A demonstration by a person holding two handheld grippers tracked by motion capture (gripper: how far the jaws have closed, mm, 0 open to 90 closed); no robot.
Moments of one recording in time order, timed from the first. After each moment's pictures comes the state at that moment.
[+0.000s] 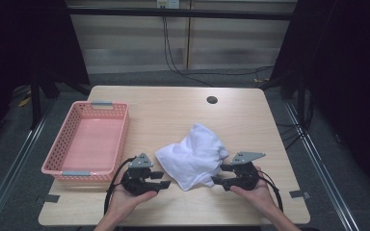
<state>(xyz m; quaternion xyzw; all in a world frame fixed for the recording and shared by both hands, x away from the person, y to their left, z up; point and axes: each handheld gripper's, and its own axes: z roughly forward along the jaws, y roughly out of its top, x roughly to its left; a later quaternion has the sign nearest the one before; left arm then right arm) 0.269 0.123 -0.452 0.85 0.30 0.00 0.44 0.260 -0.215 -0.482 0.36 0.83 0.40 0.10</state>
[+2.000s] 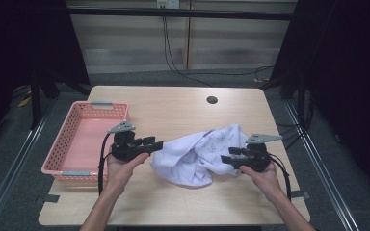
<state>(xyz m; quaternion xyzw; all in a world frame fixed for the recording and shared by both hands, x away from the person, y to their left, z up) 0.329 0.155 -0.414 0.76 0.38 0.03 0.52 0.293 -0.248 -0.458 0.42 0.79 0.45 0.09</state>
